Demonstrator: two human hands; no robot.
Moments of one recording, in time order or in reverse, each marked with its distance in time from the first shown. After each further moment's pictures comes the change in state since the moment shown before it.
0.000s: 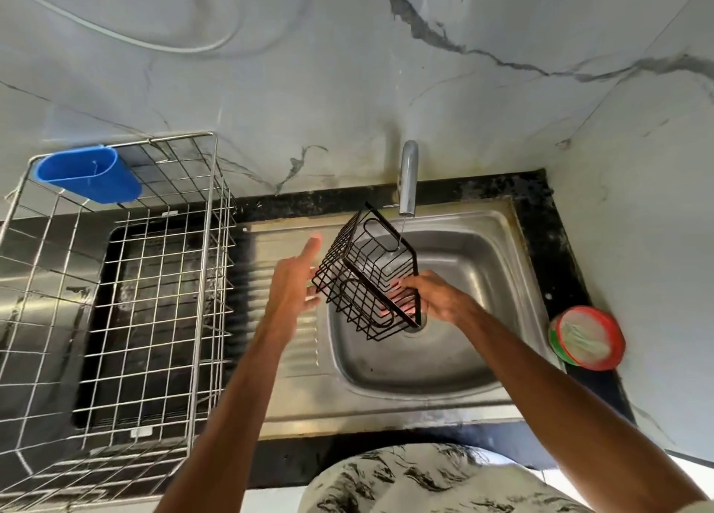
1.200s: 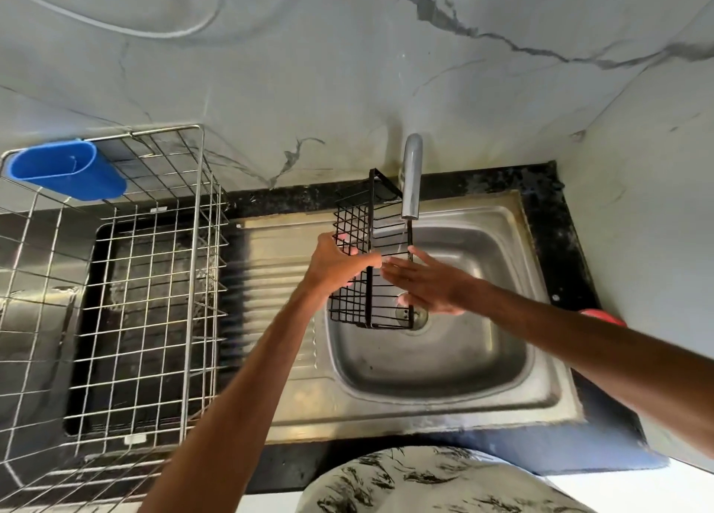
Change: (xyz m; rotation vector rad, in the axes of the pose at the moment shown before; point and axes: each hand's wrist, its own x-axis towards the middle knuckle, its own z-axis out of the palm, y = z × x) left_hand 0.063 0.006 0.054 0.398 -0.113 0.093; right_hand 0.047 -0.013 -0.051 -2.190 -0.210 -0.794
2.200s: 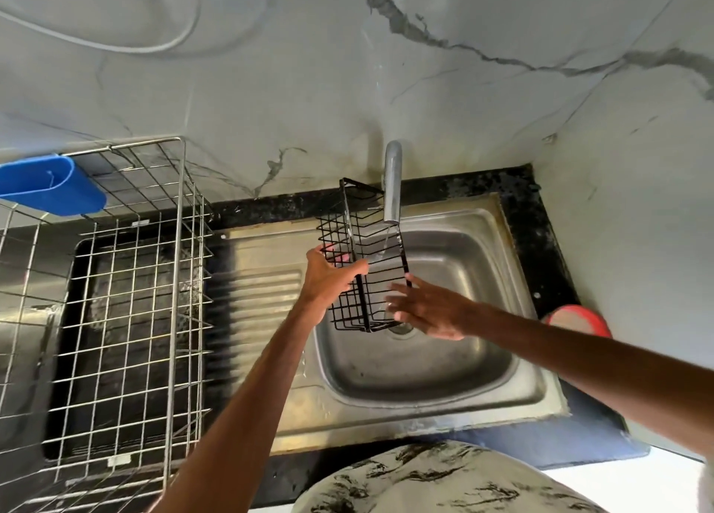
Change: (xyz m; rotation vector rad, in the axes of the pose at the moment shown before) left_hand 0.012 -0.021 0.021 -0.212 -0.007 0.019; right_hand -0.041 -0.031 0.005 0.206 0.023 0.038
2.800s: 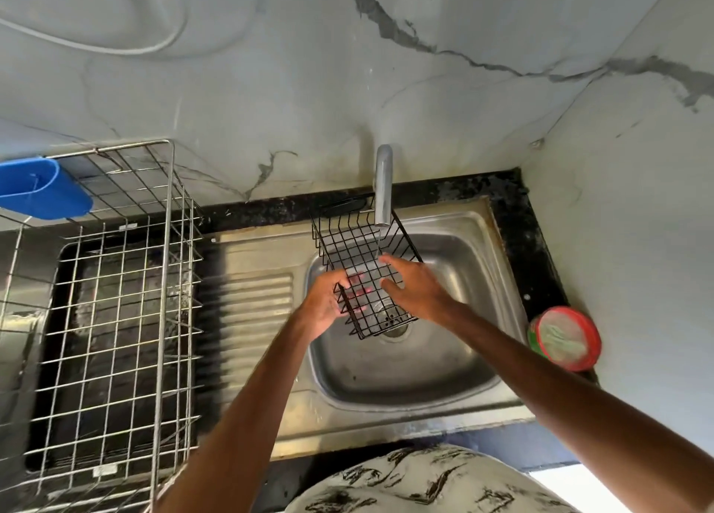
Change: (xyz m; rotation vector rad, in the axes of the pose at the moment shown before) left_hand 0.001 -0.022 0.007 -0.338 -0.296 -0.150; right_hand 0.030 -0.021 -0.045 0.760 0.332 0.621
